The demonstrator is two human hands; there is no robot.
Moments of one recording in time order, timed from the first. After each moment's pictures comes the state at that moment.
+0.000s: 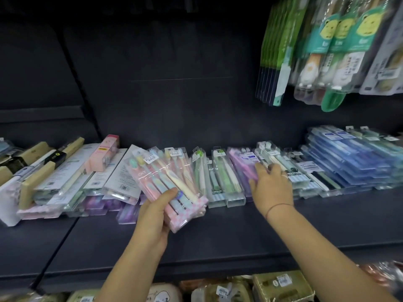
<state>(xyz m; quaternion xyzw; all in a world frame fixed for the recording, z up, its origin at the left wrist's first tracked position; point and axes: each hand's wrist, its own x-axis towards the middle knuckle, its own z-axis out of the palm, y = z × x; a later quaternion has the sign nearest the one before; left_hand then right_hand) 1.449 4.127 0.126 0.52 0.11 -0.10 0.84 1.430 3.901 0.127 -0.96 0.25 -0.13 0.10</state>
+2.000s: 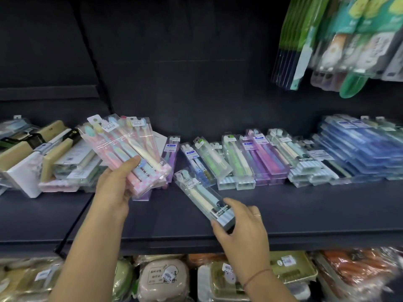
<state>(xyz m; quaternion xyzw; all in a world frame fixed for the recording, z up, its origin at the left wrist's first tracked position) 1.486 4.213 0.136 0.57 0.13 0.02 0.81 1.352 4.014 0.075 -0.91 0.13 -0.24 0.31</state>
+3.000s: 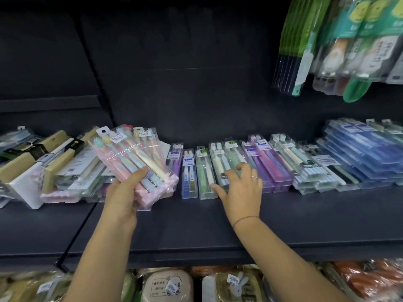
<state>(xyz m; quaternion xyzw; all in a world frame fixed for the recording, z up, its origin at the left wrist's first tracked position) 1.483 4.200 0.135 0.56 0.13 0.02 0.81 1.460 3.981 0.069 -0.92 0.14 -0.35 0.12</state>
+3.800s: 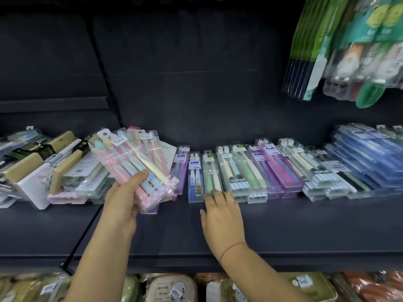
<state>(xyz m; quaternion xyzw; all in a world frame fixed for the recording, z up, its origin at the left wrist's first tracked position) 1.482 4.213 0.138 0.56 0.13 0.02 0.81 1.443 4.038 0.050 -0.95 0.04 -0.30 0.07</state>
